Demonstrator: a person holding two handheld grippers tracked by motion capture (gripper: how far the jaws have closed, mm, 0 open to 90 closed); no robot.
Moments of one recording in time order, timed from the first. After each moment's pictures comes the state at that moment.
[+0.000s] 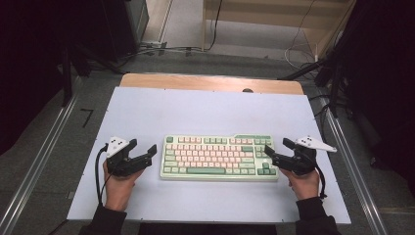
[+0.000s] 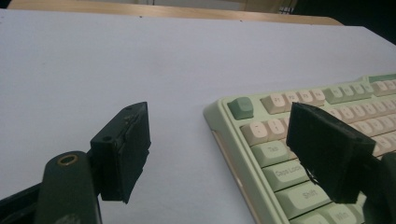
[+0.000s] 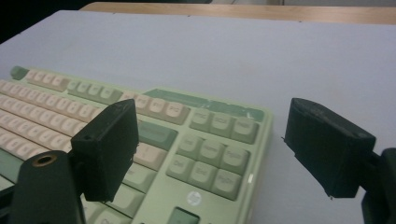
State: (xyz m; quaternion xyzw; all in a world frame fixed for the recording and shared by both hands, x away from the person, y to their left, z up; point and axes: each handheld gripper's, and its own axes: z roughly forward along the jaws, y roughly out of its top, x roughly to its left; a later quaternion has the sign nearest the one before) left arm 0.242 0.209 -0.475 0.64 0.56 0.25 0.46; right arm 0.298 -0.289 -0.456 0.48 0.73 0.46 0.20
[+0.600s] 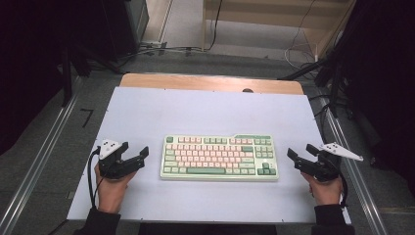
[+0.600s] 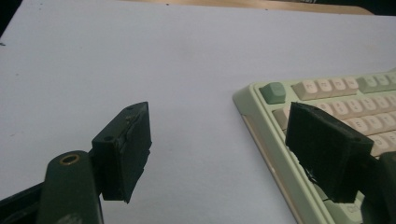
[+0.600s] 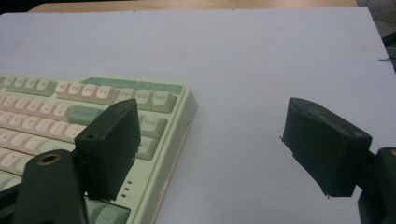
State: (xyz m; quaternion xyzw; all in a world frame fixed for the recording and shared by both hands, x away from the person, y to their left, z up) left arm 0.237 0.224 -0.480 0.64 0.58 0.26 0.43; right arm 0.287 -0.346 -0.460 0.53 0.70 0.43 0.22
